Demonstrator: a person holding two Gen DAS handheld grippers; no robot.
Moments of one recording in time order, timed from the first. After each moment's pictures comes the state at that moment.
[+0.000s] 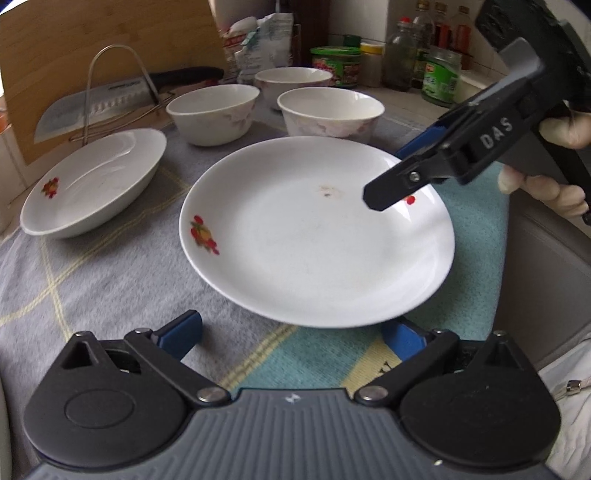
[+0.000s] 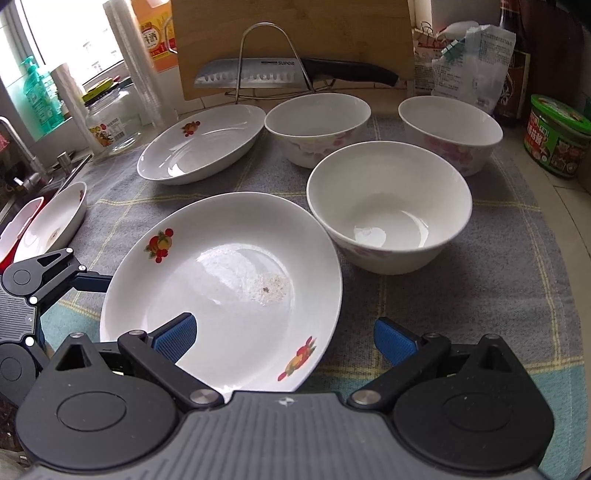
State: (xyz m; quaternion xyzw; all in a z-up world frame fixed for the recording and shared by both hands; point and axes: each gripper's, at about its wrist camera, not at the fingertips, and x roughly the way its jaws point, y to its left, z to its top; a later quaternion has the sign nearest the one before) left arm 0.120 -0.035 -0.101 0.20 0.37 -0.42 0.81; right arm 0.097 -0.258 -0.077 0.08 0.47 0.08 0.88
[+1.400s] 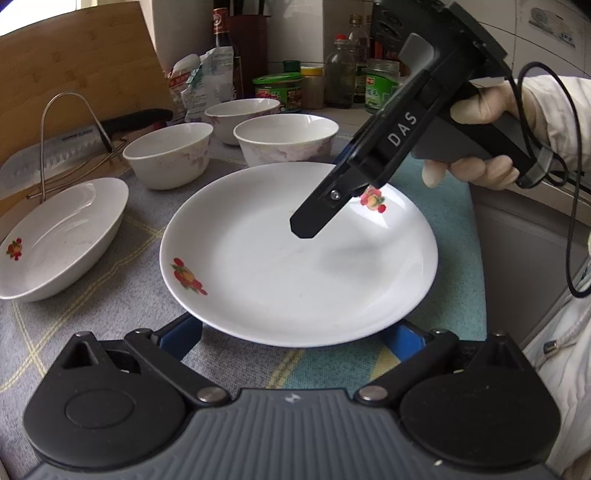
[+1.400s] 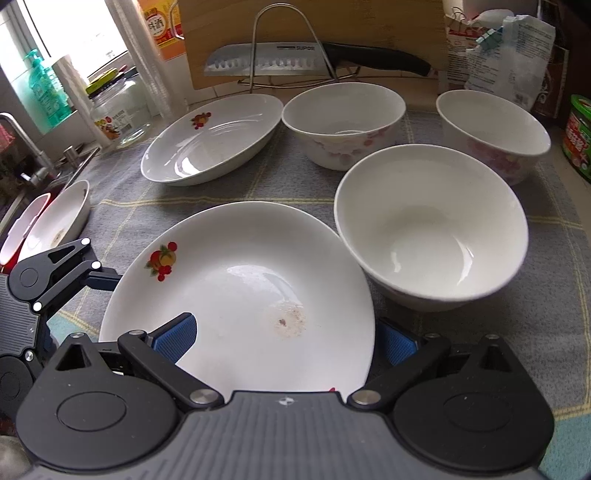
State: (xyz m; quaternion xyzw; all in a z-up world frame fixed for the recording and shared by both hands) left arm 0.130 -0.030 -0.106 0.22 0.30 -0.51 0.78; right arm 0.132 -0.247 -0.087 0.08 0.49 0.12 0.86
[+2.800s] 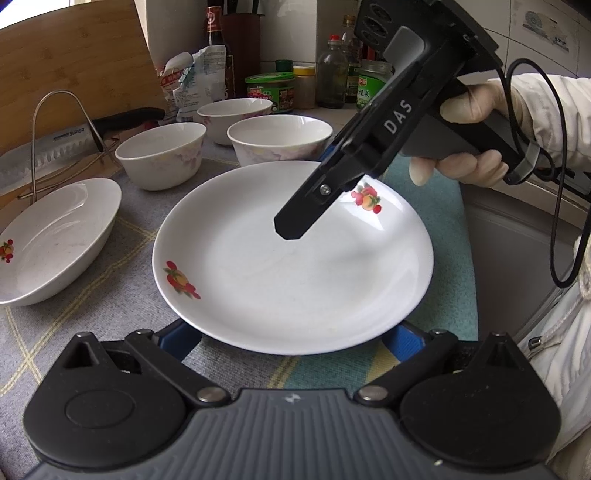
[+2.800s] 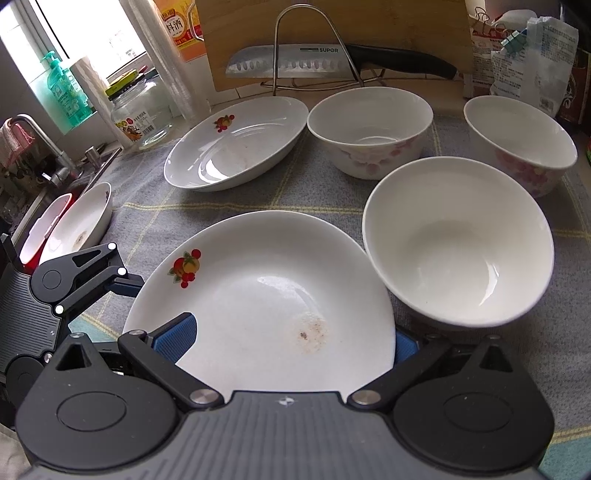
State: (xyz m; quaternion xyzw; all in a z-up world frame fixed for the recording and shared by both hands) left arm 0.133 -0.029 -0.104 0.21 0.31 -0.52 0.77; right arm 0.141 -0.244 -0.083 0.10 0.49 0.15 0.85
